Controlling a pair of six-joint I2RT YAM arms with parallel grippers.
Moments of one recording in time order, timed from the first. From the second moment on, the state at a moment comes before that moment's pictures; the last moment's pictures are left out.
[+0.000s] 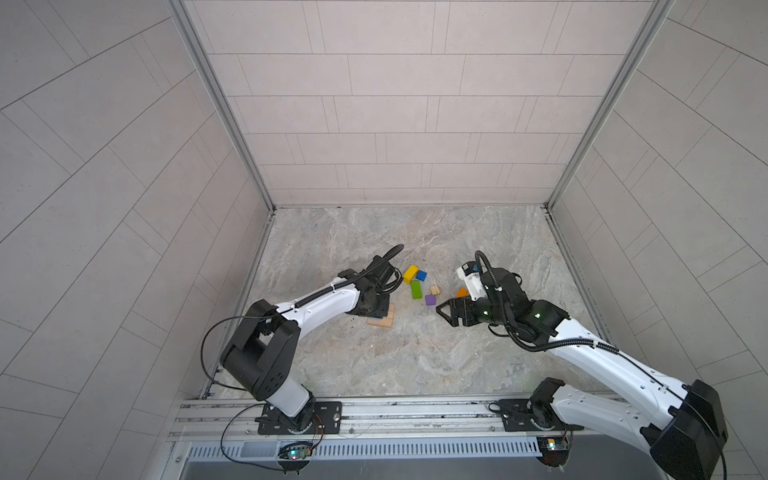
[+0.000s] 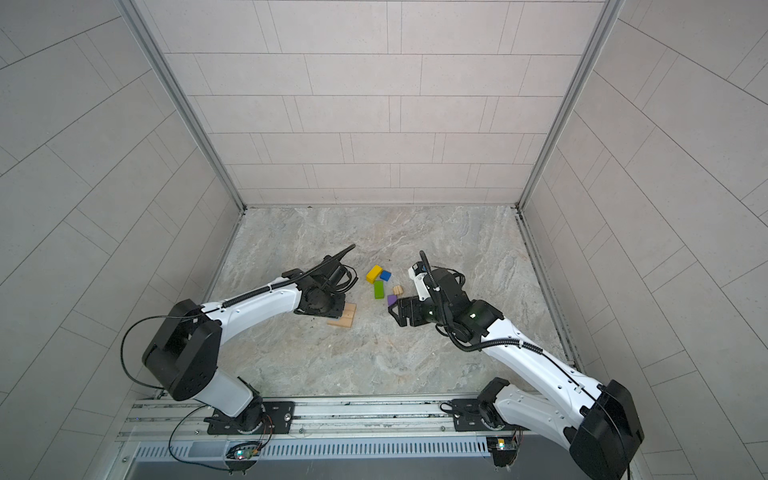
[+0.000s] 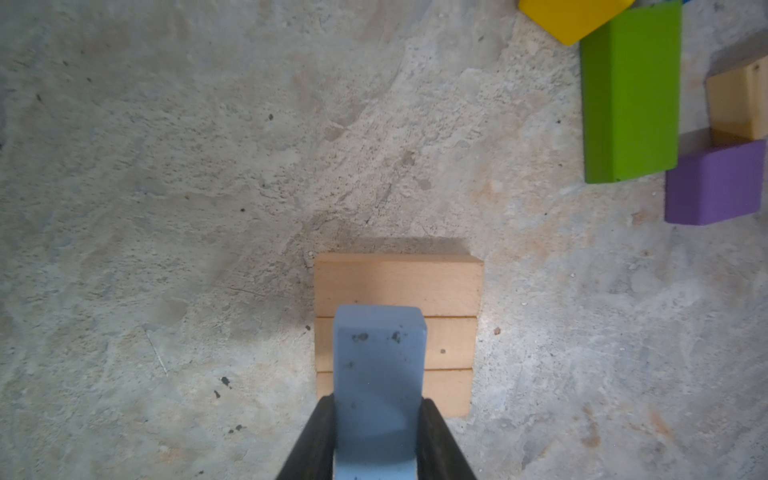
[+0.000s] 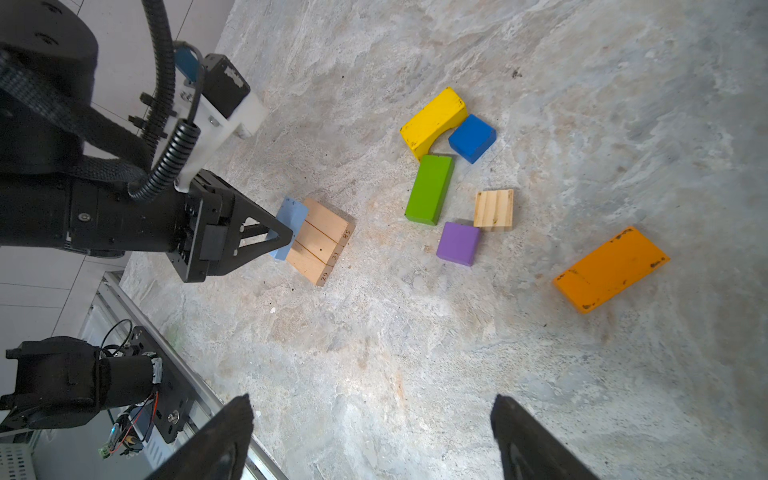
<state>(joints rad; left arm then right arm) -0.61 1.58 0.99 -0.70 -0.05 -0.48 0.62 1.02 0.76 -0.47 -0.20 0.48</state>
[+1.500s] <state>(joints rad) -0.62 1.62 0.98 -0.67 -0.07 -0.47 0.62 1.02 0.76 -0.47 -0.20 0.48</state>
